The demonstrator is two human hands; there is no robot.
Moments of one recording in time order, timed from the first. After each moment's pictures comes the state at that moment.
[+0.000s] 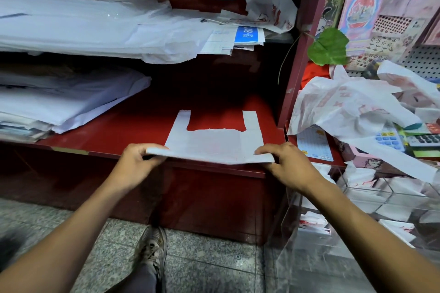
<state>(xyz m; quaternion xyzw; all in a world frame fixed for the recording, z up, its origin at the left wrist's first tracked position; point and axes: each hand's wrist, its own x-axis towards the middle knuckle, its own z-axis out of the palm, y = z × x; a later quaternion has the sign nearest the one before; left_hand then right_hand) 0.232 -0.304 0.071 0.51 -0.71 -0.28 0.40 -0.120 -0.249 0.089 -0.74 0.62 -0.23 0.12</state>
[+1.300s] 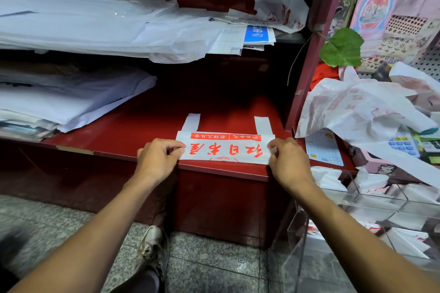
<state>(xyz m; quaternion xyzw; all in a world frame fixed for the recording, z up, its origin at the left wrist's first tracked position) 0.195 -0.312 0.081 0.64 -0.67 -0.15 0.34 -0.090 -0.271 0.082 -0.61 0.75 -0.26 0.06</state>
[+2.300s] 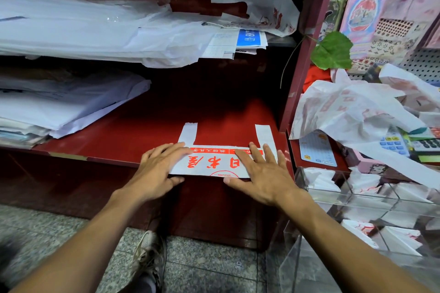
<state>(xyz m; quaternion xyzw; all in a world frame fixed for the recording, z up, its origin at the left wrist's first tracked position) 0.211 -0.313 0.057 0.50 -0.85 -0.06 0.16 -0.067 -0.256 0.079 -0.75 0.66 0.01 0.08</state>
